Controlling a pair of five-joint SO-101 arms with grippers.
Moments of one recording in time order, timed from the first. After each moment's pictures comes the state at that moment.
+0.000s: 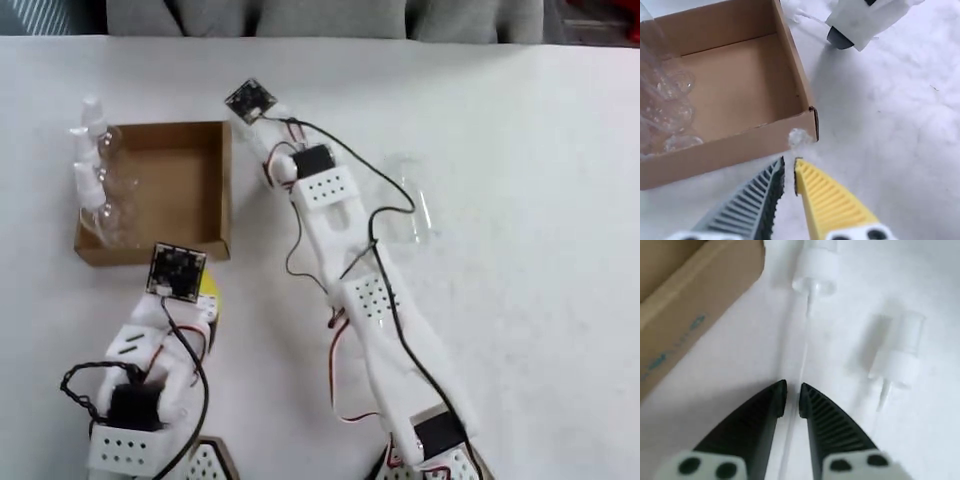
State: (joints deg) left arm 0.2 -102.2 97.1 51.7 -4.4; right arm -26.6 82.5 -93.9 77.2 19.9
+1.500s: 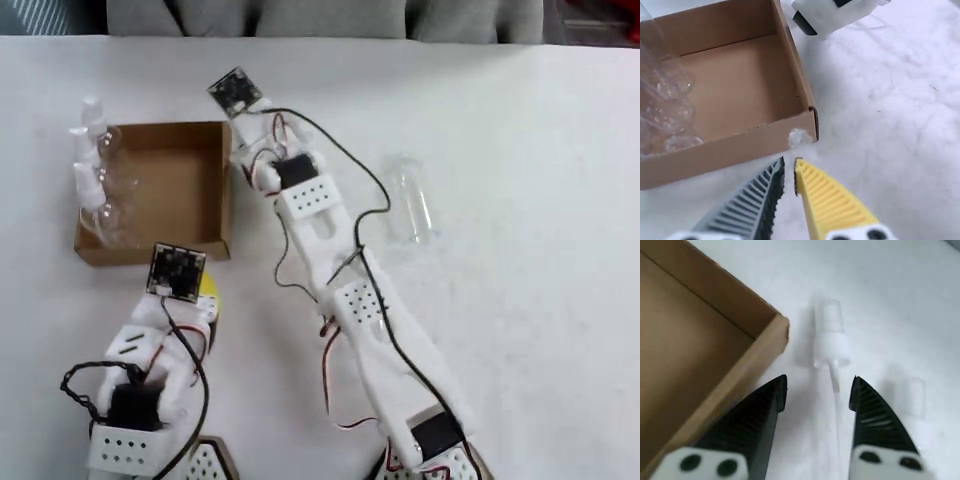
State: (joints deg) left arm 0.2 -102.2 97.1 51.7 -4.4; right arm -30.6 87.3 -93.8 52.2 16.9
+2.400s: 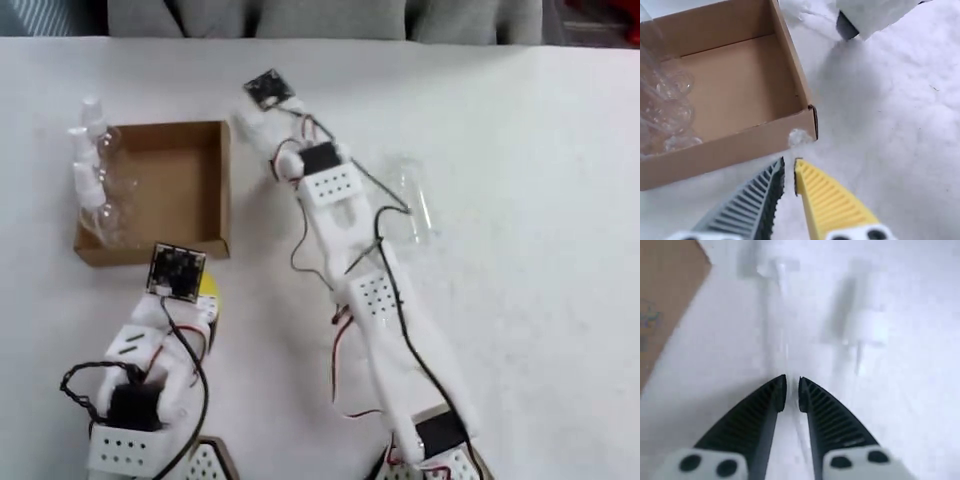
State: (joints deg) left arm 0.2 -102.2 97.1 51.7 -4.4; right arm -24.0 80.7 -93.5 78.8 10.4
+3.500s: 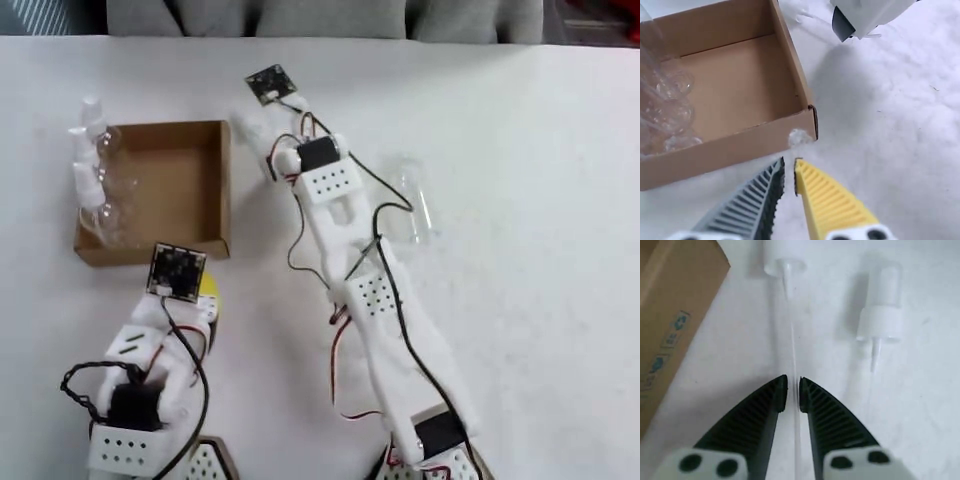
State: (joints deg) left arm 0.2 -102.2 97.1 51.7 -4.4; right arm -25.9 80.4 -93.5 78.6 8.8
